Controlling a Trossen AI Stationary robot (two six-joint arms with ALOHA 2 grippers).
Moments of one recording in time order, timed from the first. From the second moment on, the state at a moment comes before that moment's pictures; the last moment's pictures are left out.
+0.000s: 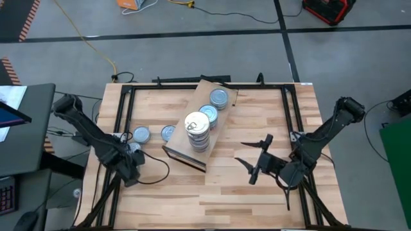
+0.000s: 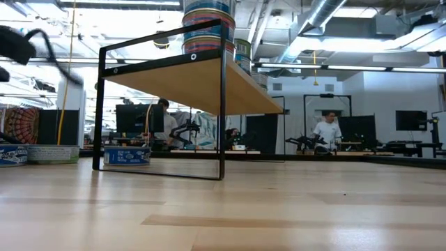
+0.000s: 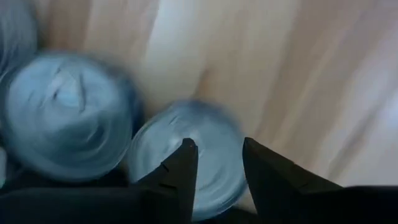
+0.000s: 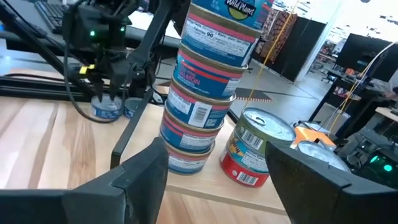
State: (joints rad) left arm -0.78 1.10 0.70 -1.10 -0.05 -1.14; right arm 0.73 1.25 0.92 0.03 1.18 0.00
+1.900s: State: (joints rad) left arm -0.56 1.67 0.78 0.07 -0.34 -0.57; right arm 0.78 1.25 0.92 0.01 1.17 0.07
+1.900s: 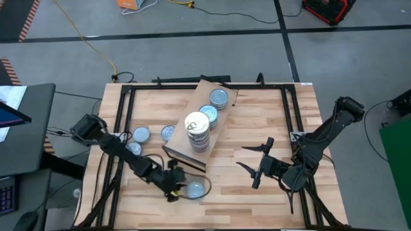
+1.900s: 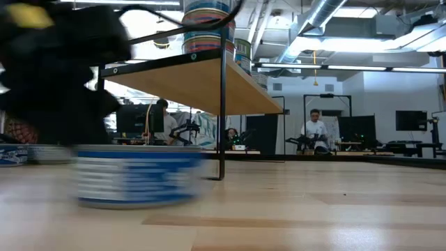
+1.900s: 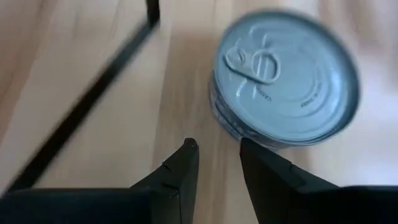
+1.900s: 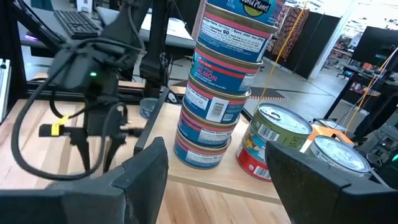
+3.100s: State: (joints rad) left arm -0.66 1.62 0.84 0.23 -0.38 -0.41; right arm 0.65 1.94 1.09 0.05 0.70 0.60
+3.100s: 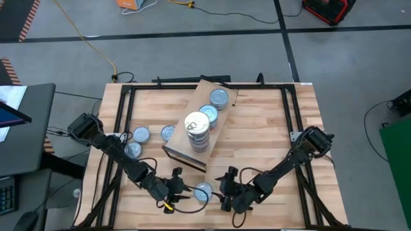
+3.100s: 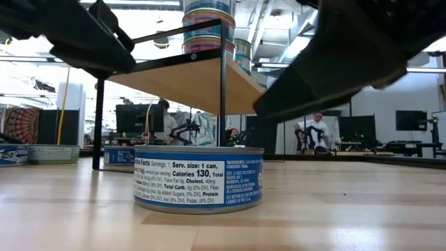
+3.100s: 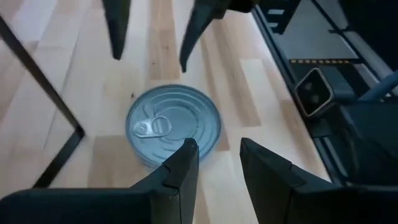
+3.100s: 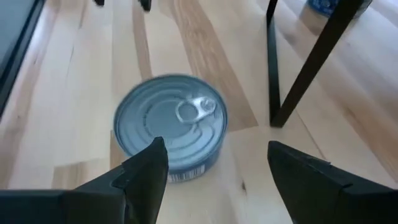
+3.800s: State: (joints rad) left arm -0.68 1.72 0.85 0.43 -0.32 -0.48; right arm 0.65 1.95 1.07 0.10 0.70 0.61
